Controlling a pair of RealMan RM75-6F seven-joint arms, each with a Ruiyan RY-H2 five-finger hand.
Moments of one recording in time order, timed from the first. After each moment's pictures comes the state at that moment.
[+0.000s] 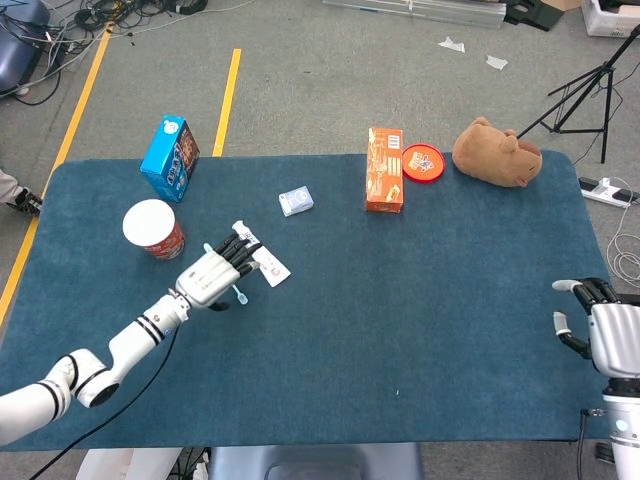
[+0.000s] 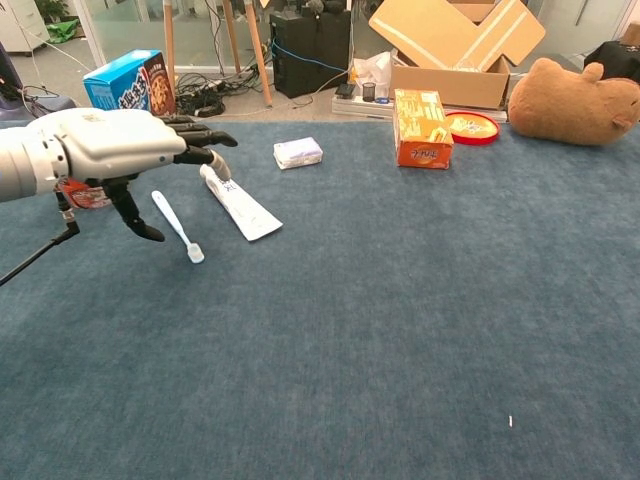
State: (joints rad) left arm -0.81 -1.48 -0.13 -1.14 1.65 0.85 0.08; right arm 0.09 -1.14 0.15 -1.57 -1.43 1.51 -0.01
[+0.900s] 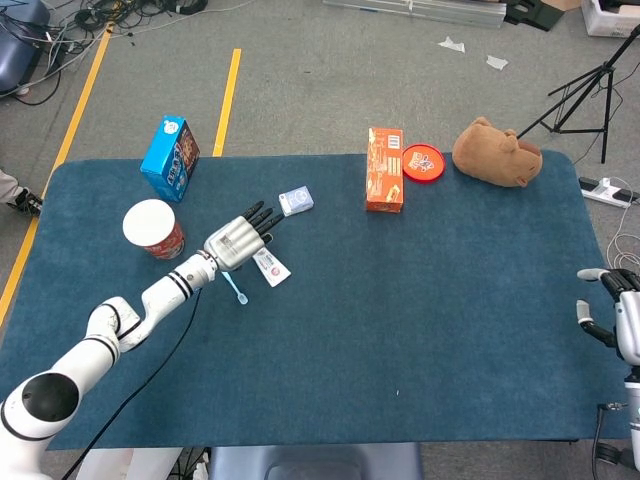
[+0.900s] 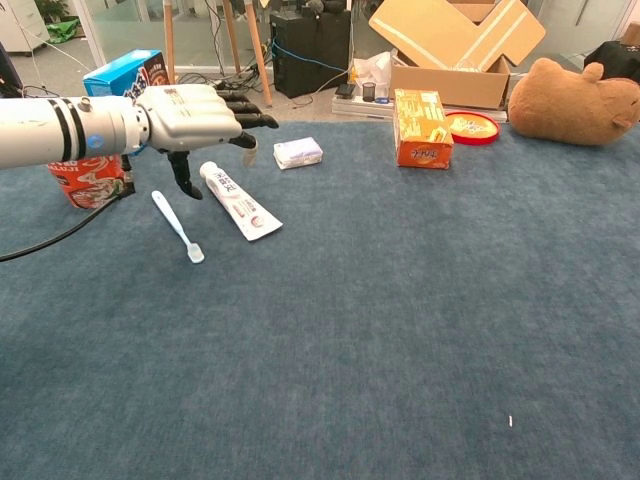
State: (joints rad) left arm -1.07 -1.73 0.00 -0.52 1.76 0.84 -0.09; right arm 0.11 -1.11 0.19 -1.52 -1.34 1.44 0.10
